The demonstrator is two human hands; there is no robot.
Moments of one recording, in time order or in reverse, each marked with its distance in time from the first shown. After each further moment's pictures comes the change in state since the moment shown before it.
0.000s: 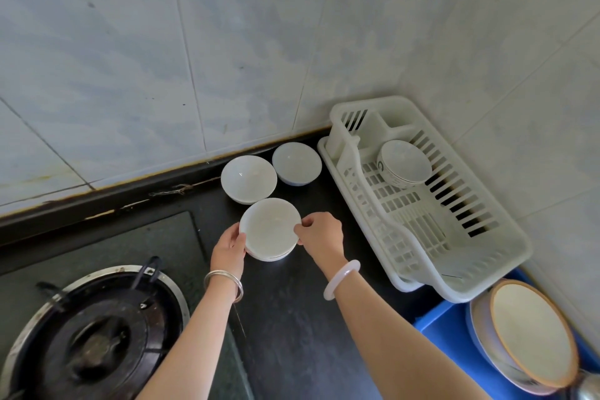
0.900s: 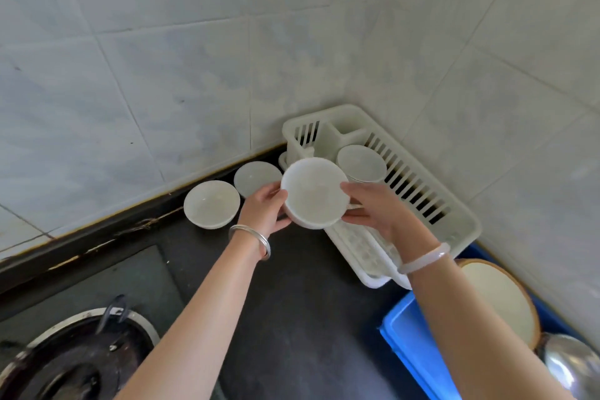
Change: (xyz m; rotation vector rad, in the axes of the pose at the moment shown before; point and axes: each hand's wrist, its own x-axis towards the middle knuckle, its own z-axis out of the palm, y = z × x) left_hand -0.071 0.116 0.108 0.017 -0.420 0.098; right_hand -0.016 0.013 -0.177 0.540 -0.092 -0.007
